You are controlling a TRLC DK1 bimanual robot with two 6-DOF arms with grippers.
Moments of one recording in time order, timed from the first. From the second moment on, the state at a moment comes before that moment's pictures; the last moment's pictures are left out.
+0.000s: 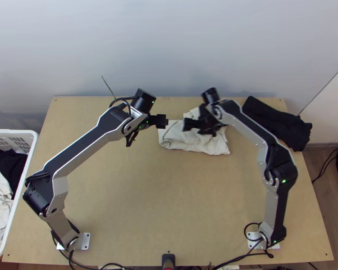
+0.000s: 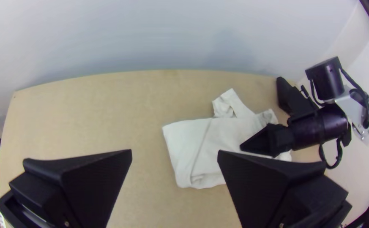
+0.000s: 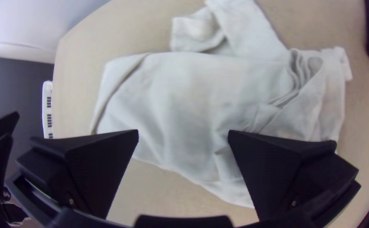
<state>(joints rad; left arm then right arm) -0.62 1.83 1.77 -0.76 -0.21 -0.49 0.39 2.09 1.75 -0.81 -0.34 0.42</state>
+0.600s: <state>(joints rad) -0.62 1.89 1.77 -0.69 -0.22 -0.45 0.11 1.76 1.45 -0.82 -0.33 0.32</state>
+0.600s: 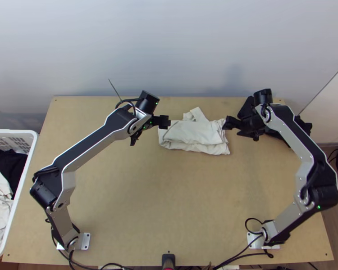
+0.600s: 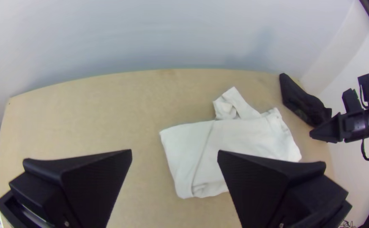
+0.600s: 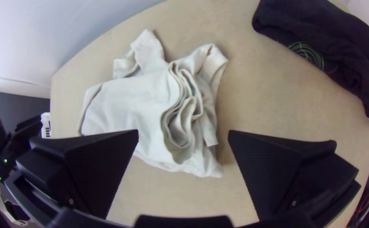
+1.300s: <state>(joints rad) -0.65 2.20 1.98 -0.53 -0.25 -0.44 0.35 1.94 1.60 -0.77 -0.30 0.37</state>
